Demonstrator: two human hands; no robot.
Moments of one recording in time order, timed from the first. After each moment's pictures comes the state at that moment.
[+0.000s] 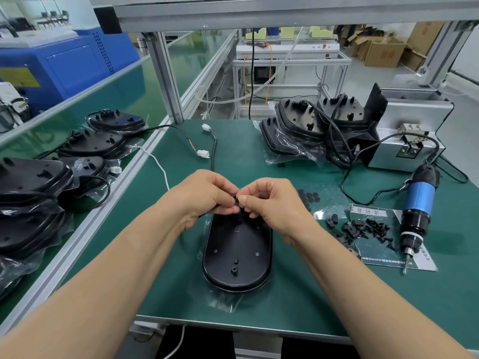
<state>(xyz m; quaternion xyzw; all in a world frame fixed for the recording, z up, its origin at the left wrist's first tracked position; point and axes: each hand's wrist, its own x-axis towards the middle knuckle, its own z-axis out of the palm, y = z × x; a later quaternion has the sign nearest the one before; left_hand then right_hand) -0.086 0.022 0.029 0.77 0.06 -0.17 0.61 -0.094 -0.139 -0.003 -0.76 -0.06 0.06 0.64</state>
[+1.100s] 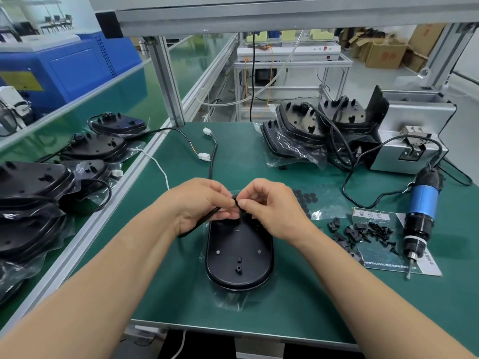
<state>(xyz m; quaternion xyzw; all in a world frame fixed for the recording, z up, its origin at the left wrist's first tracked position) -0.086 0.027 0.032 0.72 0.10 -0.22 0.65 -0.084 -0.143 -0.015 -0.84 -0.16 -0.02 0.52</state>
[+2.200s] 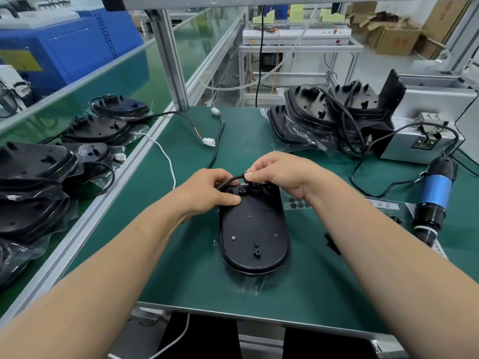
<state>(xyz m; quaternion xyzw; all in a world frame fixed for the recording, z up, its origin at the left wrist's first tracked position) -0.076 0.045 -0.001 0.87 -0.01 -0.13 0.47 -0.029 -0.144 0.005 -0.81 -0.12 0.22 0.52</state>
